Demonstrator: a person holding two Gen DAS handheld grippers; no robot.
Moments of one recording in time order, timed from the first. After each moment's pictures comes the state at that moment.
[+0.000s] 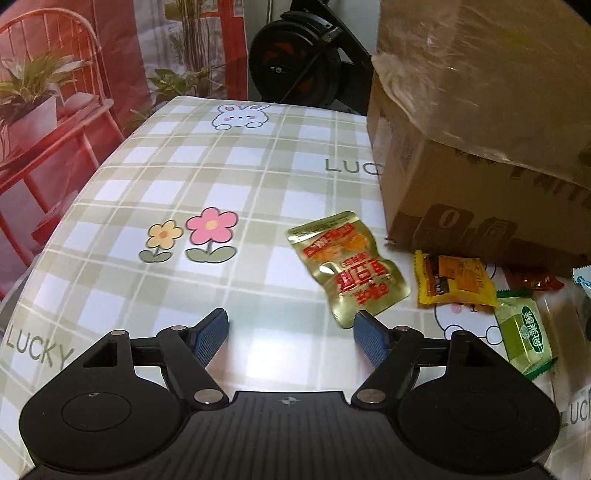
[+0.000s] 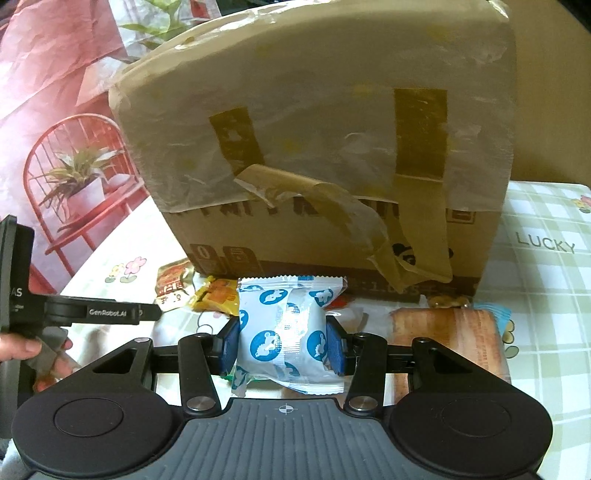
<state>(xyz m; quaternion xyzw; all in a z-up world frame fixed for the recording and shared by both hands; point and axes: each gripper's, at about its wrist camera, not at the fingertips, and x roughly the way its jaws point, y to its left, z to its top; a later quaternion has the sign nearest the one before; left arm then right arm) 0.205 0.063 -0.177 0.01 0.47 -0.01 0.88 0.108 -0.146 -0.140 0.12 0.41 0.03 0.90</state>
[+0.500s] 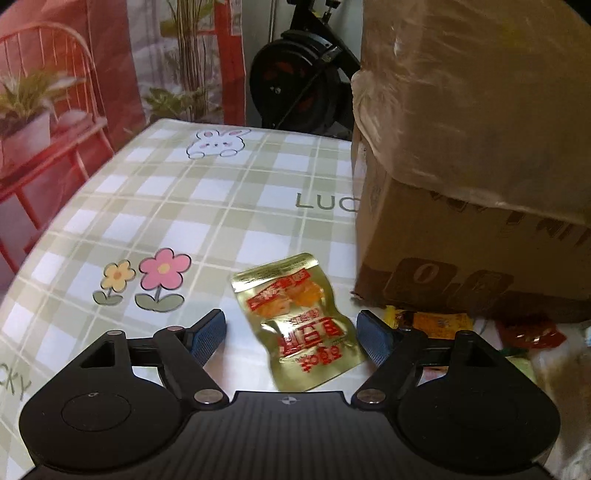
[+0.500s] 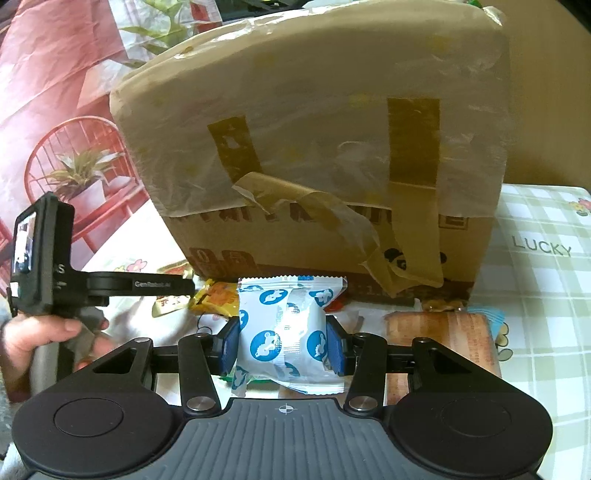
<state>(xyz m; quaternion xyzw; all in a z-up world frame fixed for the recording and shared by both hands) 0.237 0.023 -0.189 0.01 0.43 0.00 0.90 0.104 -0.149 -0.134 0.12 0.41 0.03 0.90</state>
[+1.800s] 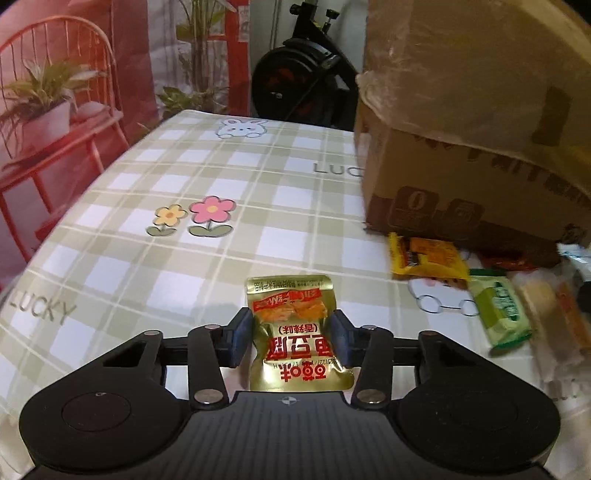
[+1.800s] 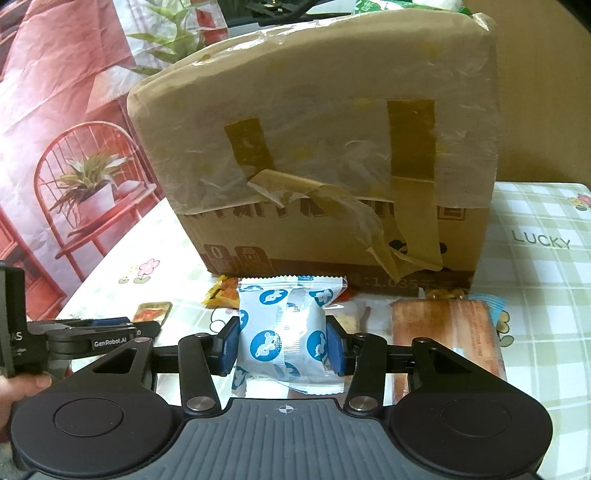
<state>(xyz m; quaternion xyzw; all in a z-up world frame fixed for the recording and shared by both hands) 0.163 0.059 -0.187 -0.01 0.42 -0.02 0.91 0.085 -0.148 -0.130 0.13 0.40 0.04 0.91</state>
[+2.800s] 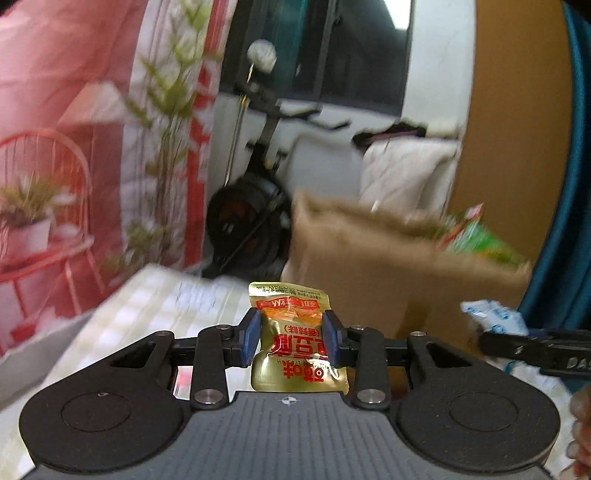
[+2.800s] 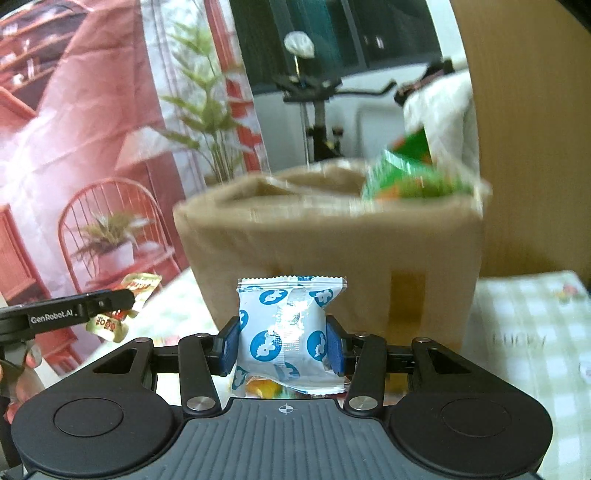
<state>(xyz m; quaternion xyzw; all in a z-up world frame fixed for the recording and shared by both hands) 0.132 0.043 -0.047 -0.04 0.21 -0.10 0.97 0.088 -0.158 -0.031 0.10 0.28 0.06 0.95</state>
